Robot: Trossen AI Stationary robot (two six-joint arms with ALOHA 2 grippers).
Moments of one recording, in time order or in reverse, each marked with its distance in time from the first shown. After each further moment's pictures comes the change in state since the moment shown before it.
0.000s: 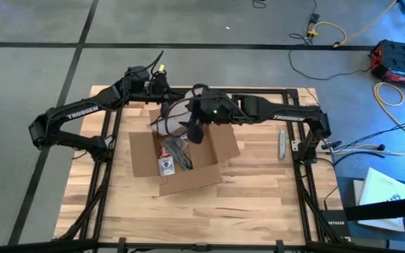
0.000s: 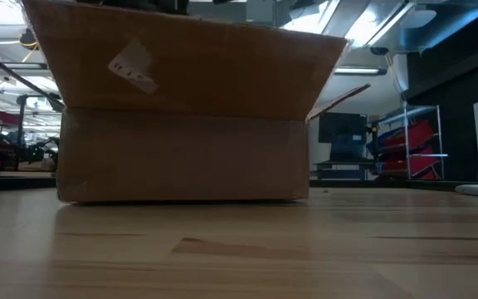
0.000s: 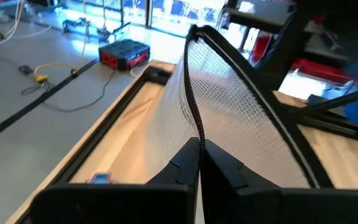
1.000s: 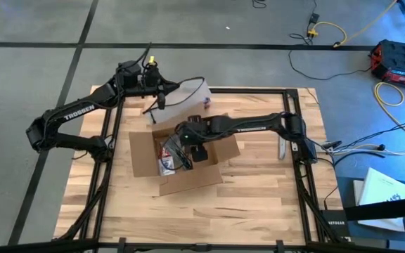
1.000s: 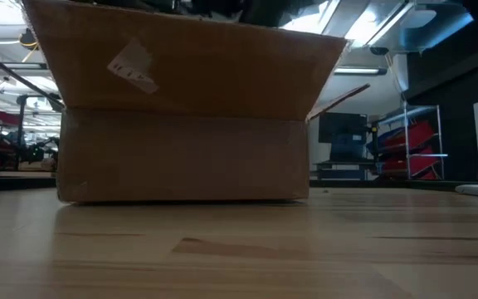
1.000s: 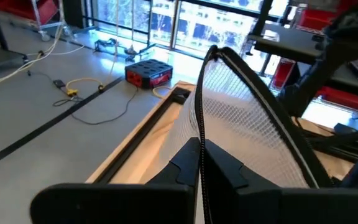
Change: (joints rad) left arm 0.081 -0.040 -0.013 0.064 -0.020 -0.032; right arm -0.019 0.298 -0.143 -0.115 -0.044 -0.405
